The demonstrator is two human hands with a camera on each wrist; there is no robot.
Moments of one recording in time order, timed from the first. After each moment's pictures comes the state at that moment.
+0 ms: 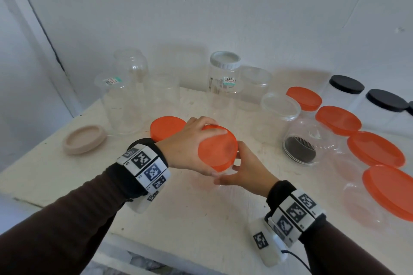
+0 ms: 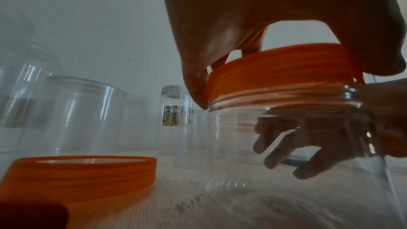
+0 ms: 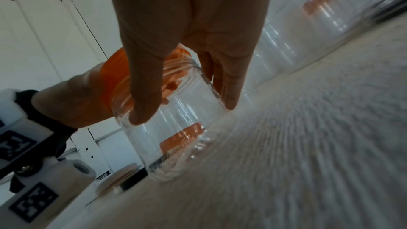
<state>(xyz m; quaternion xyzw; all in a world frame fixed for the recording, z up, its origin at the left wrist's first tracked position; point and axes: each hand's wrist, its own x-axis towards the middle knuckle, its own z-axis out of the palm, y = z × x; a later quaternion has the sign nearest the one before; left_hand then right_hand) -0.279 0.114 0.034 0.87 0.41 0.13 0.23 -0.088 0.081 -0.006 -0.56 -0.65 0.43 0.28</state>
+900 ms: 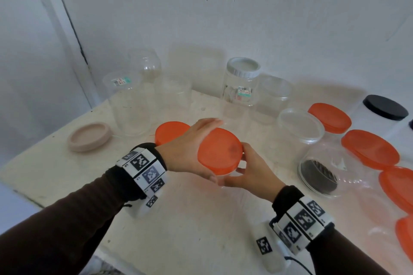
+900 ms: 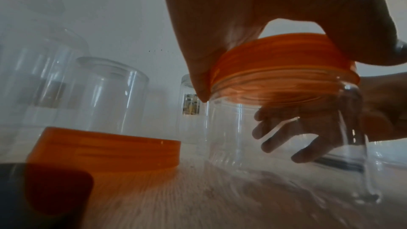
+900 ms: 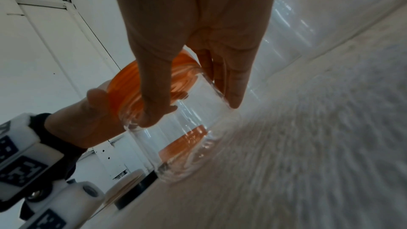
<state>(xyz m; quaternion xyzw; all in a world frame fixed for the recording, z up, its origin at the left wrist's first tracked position) -0.279 0.147 0.018 0.81 0.47 0.18 0.31 -0.076 0.135 -0.008 -0.52 -0.70 0.43 0.24</state>
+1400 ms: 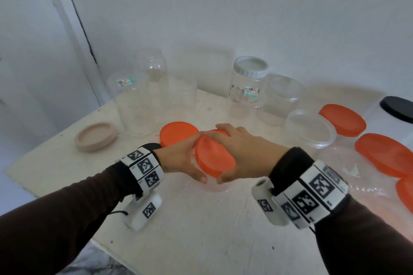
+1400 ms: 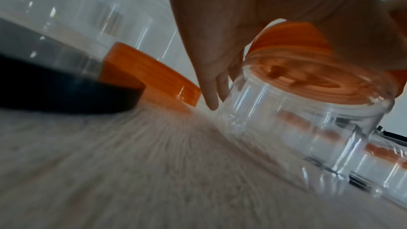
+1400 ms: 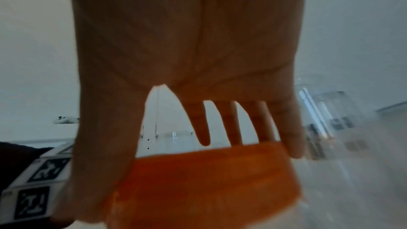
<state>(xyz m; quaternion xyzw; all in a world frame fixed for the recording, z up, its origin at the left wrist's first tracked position) -0.297 0.156 -0.010 0.68 0.44 0.23 0.54 -0.111 0.153 0.072 -0.41 -0.89 0.15 -0.10</state>
